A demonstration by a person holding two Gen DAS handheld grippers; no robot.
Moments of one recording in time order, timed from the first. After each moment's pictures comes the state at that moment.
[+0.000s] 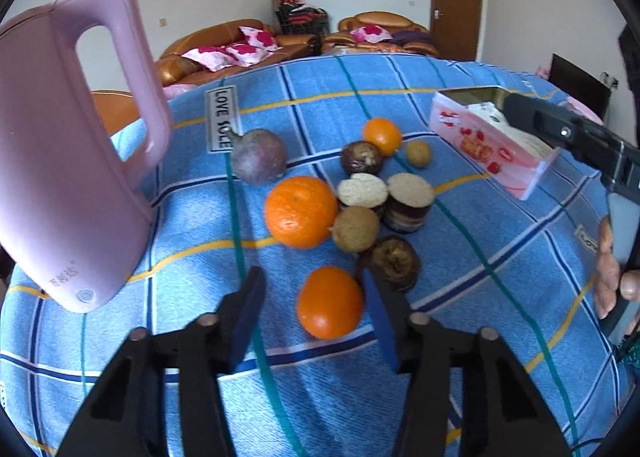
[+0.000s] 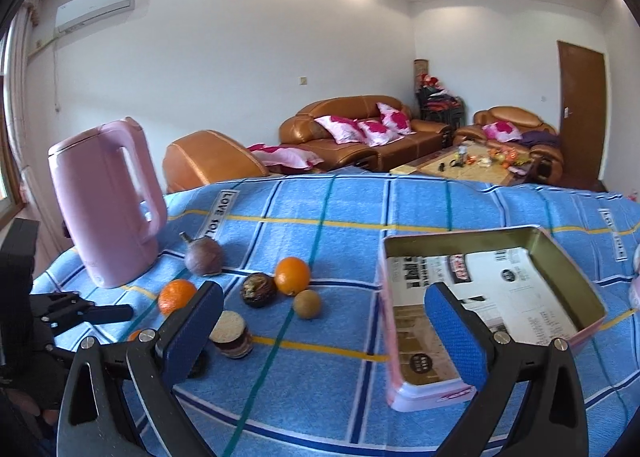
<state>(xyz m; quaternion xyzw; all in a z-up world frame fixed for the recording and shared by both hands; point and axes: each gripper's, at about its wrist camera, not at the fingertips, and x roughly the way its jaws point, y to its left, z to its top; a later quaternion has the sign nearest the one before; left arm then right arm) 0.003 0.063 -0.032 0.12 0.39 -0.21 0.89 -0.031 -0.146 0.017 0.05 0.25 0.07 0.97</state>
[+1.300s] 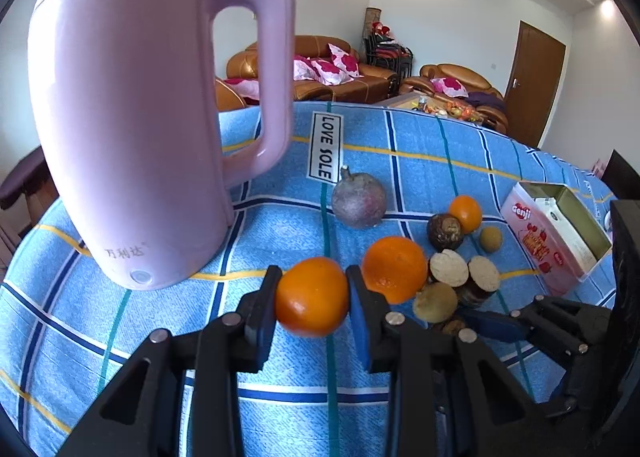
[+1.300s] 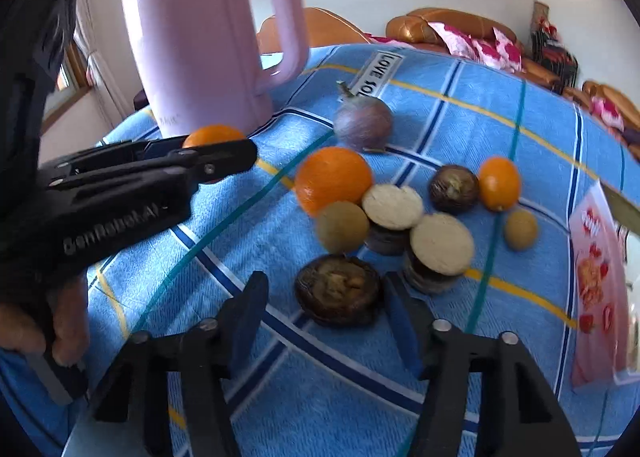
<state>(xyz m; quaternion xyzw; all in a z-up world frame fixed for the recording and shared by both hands) 0.024 0.107 -0.015 0.00 0.36 -0.08 0.93 -0.006 -0.022 -0.036 -0.07 0.42 0.22 0.88</state>
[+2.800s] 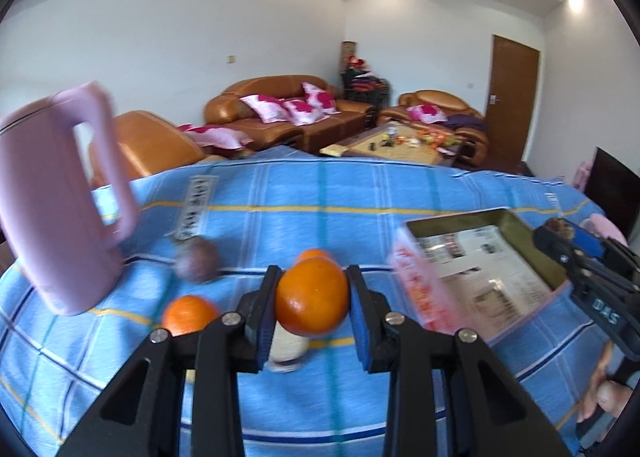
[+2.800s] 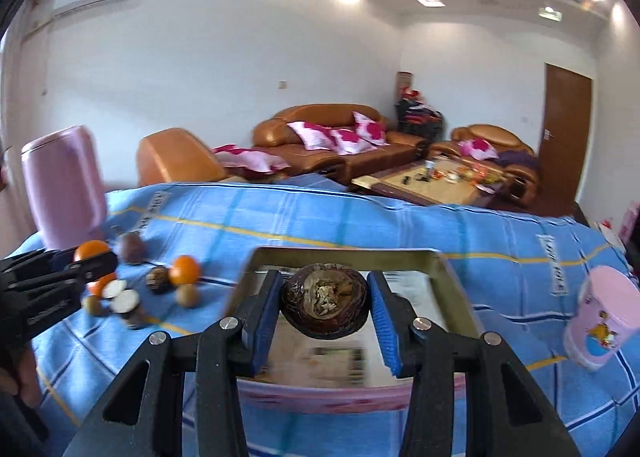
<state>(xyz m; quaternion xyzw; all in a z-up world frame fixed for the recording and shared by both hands) 0.005 -0.051 0.015 0.01 0.28 -0.11 0.95 -0.038 -0.268 0.030 0.00 0.24 -0.01 0.97</state>
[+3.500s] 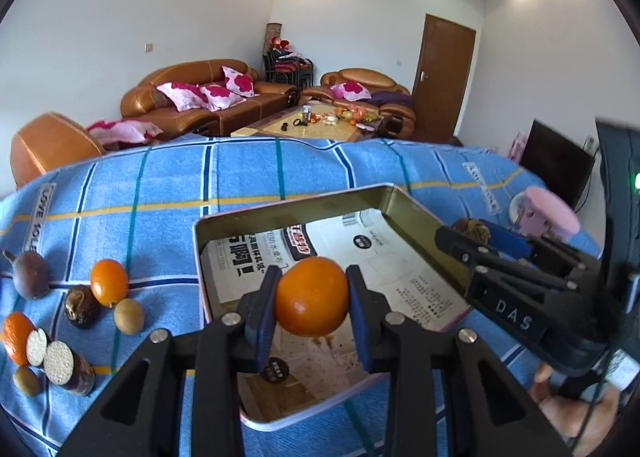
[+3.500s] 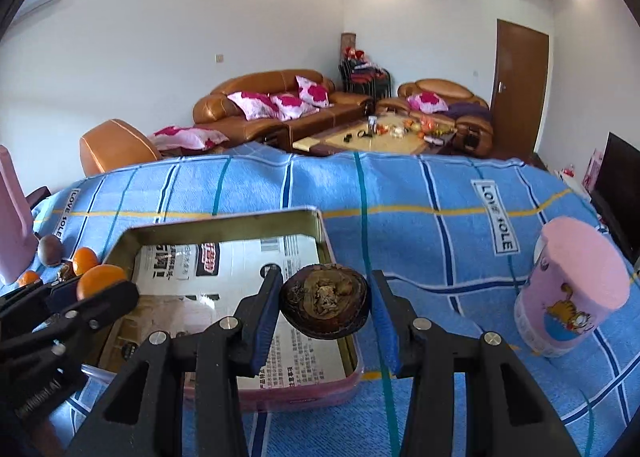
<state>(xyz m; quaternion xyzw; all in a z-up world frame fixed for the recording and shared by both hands) 0.021 -0.181 -0.007 0.03 0.31 -0.24 0.92 -0.016 -0.347 0.003 0.04 0.31 -0.08 0.95</state>
